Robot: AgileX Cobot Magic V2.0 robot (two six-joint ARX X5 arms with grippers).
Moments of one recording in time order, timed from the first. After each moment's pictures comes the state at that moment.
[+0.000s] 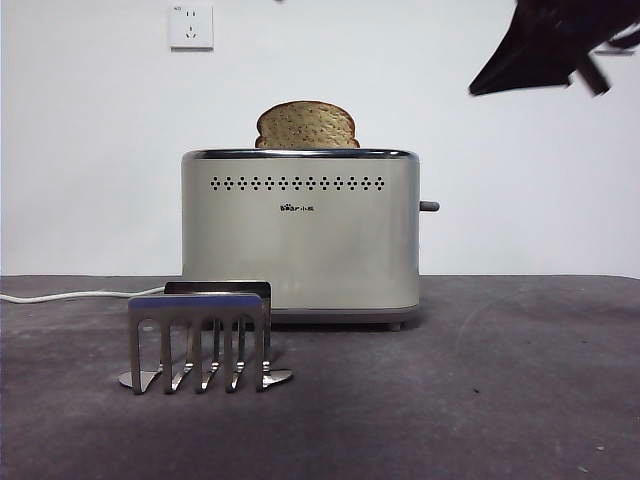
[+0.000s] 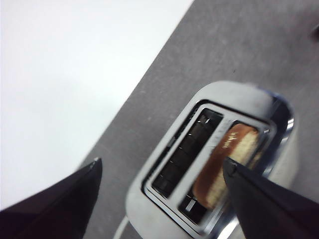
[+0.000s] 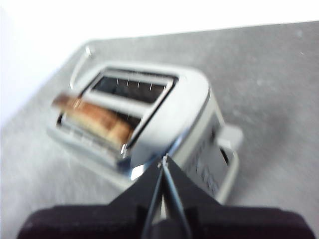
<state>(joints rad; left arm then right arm) -0.53 1.59 1.85 -0.74 -0.03 0.55 0.10 1.45 1.13 -0.11 -0.65 0.13</state>
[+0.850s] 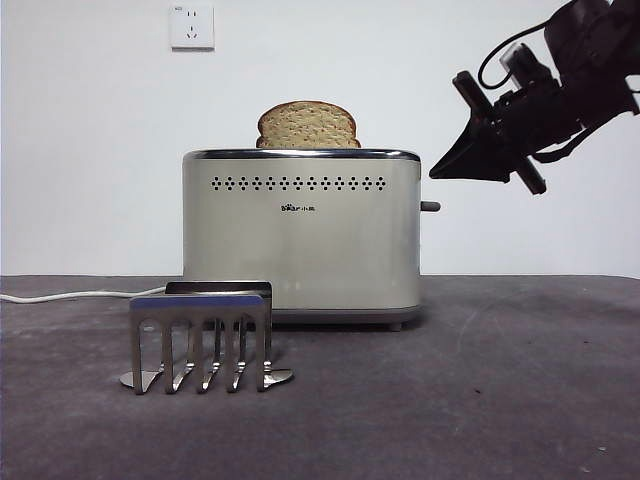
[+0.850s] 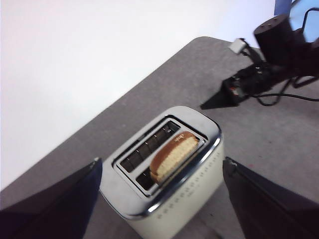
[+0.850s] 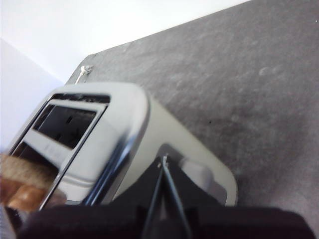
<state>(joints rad) -0.53 1.29 1.85 -0.96 0.07 0.28 0.10 1.85 1.27 0.15 -0.70 0.33</state>
